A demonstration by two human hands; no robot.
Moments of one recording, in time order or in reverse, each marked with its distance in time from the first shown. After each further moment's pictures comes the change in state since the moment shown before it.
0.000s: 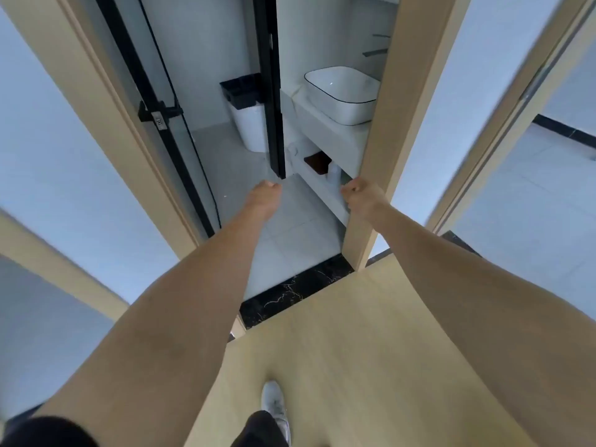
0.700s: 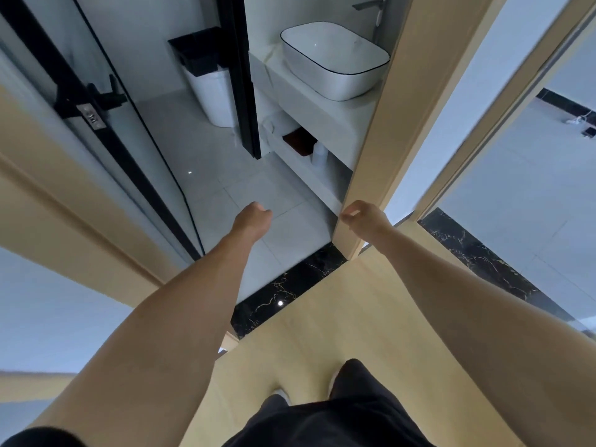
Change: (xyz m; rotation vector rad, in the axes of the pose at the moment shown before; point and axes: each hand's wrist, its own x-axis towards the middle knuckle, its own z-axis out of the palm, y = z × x) left_hand 0.178 -0.072 0.034 0.154 -0.183 -0.020; right_hand 0.123 0.030 0.066 -0.051 -0.038 0.249
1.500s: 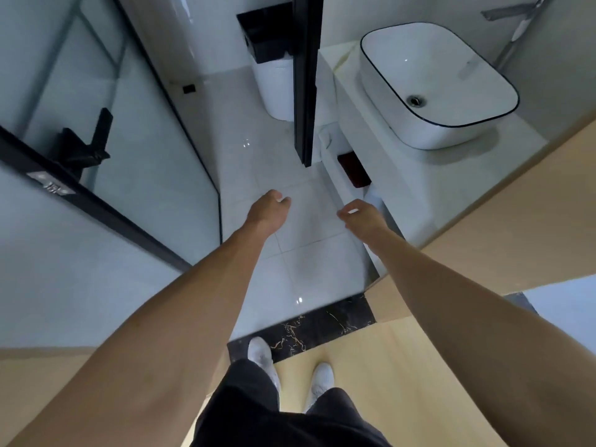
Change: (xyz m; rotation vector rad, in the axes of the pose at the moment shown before) left_hand 0.286 0.078 -0.054 -0.172 0.083 -0.176; right_hand 0.366 -0.124 0.028 -0.074 -0.275 -0.097
